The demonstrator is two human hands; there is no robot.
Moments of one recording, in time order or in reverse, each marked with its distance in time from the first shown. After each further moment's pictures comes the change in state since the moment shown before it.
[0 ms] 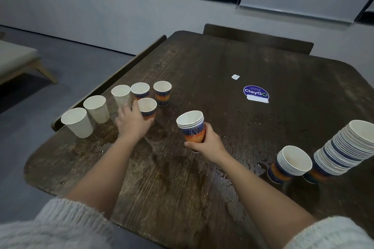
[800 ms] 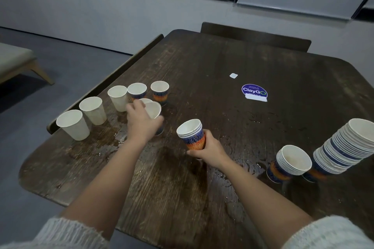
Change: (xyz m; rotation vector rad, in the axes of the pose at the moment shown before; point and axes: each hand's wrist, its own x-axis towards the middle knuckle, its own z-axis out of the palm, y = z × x) left_hand -0.025 0.035 -0.009 -0.365 0.065 0.011; right_hand 0.003 0.019 -0.001 -0.046 -0.100 0.097
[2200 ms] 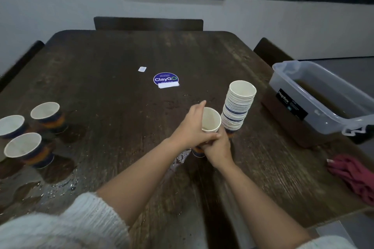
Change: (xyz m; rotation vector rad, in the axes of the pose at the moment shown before) left_hand -0.140 0.184 0.184 -0.112 -0.915 0.844; right_hand -0.103 0.123 -0.112 0.149 0.961 0.060
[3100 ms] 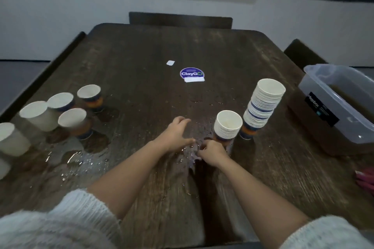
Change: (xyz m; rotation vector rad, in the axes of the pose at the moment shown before) left_hand -0.070 -0.071 -0.038 0.172 -0.084 -0.313; right_hand -0.024 -0.023 0.044 -0.543 -0.650 0.257
